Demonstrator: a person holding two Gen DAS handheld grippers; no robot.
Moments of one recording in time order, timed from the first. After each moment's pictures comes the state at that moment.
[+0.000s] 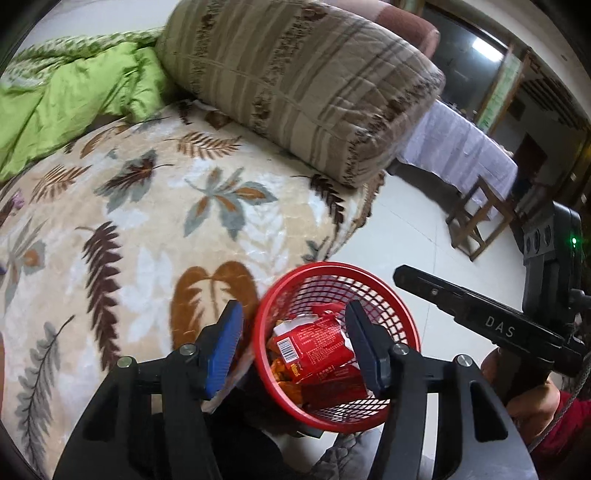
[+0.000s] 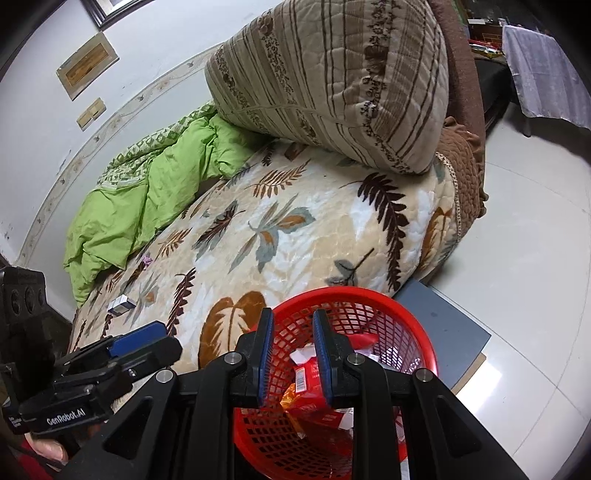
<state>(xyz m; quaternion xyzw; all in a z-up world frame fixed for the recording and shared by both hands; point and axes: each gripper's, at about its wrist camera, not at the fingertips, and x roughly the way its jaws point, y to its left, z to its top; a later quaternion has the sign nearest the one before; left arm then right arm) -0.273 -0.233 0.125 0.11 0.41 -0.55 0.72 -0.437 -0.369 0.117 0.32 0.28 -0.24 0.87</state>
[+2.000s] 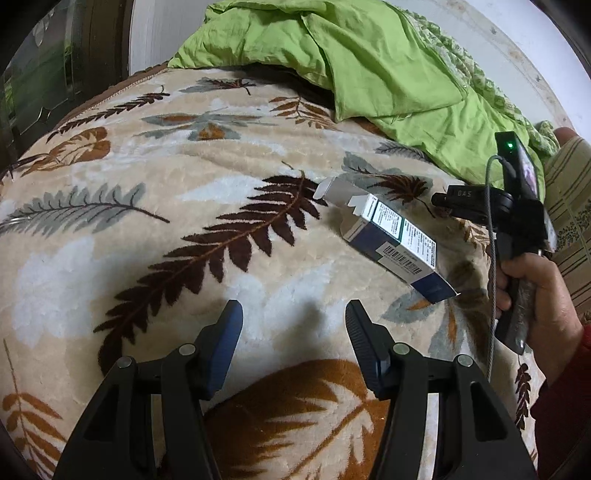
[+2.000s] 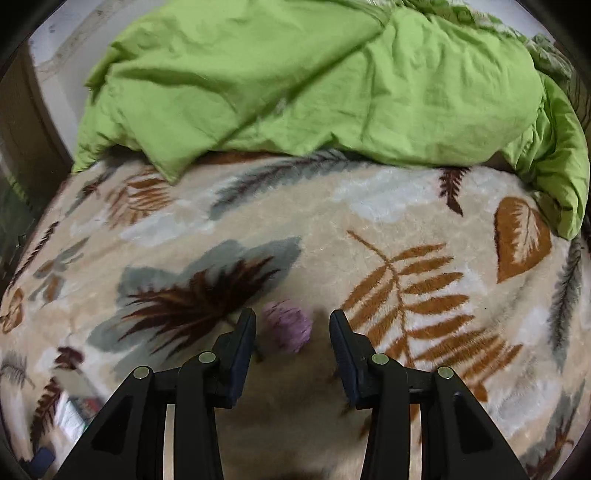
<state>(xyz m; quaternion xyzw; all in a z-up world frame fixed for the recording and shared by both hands) 0.034 0.036 0.039 -0.10 0.45 -0.06 0.88 0.194 -0.234 0.032 0.07 0.45 -0.01 0.89</state>
